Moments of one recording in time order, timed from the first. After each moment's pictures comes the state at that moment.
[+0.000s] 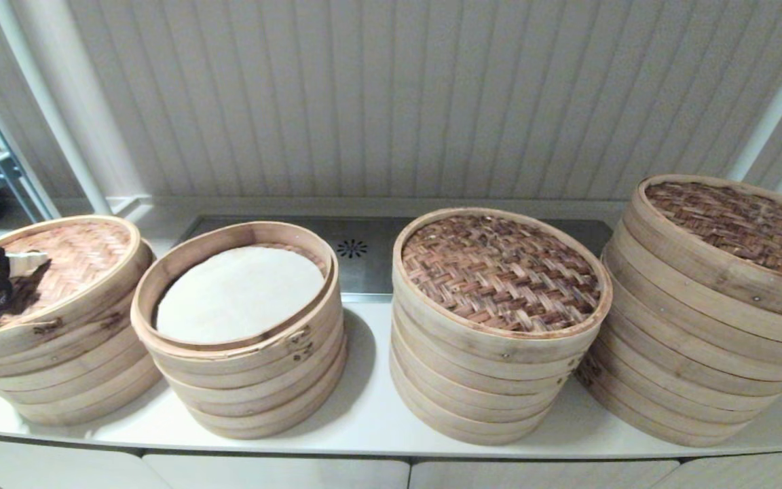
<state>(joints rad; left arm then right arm) 0.57 1.79 -1.13 -0.18 -0.47 0.34 0.02 0.00 -0.05 0.11 0.04 -0.13</state>
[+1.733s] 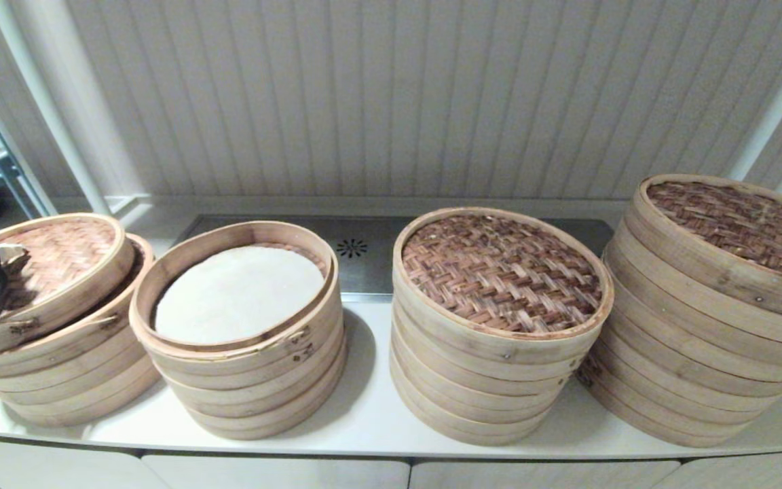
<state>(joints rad) 0.57 1.78 -1.13 -0.24 -0.48 0.26 0.02 0.00 -0.05 0.11 0.04 -0.13</state>
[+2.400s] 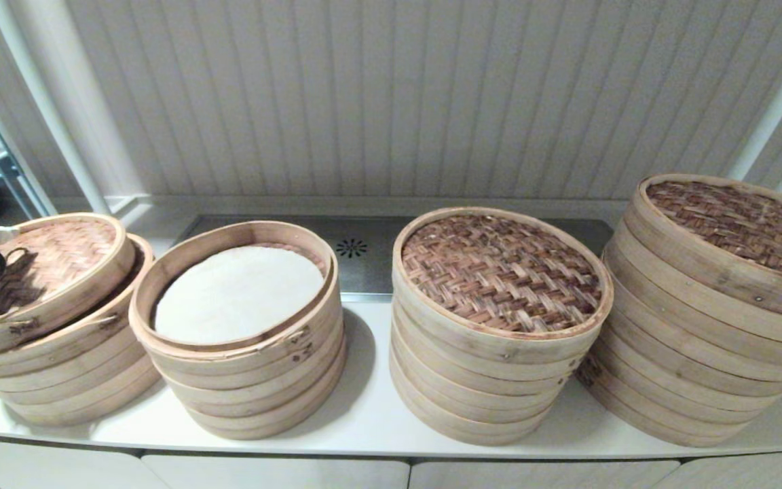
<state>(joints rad) 0.56 1.77 -1.17 -0.25 -0.47 0.22 0.01 0.00 -0.05 0.11 0.04 -0.13</state>
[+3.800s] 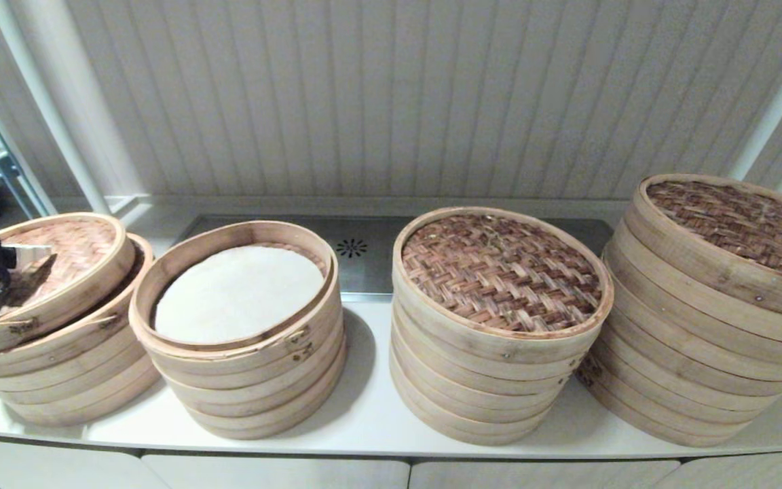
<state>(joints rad) 0.58 1.81 -1.17 -0.22 -0.47 0.27 0.01 0.00 -0.05 0.11 0.04 -0.13</state>
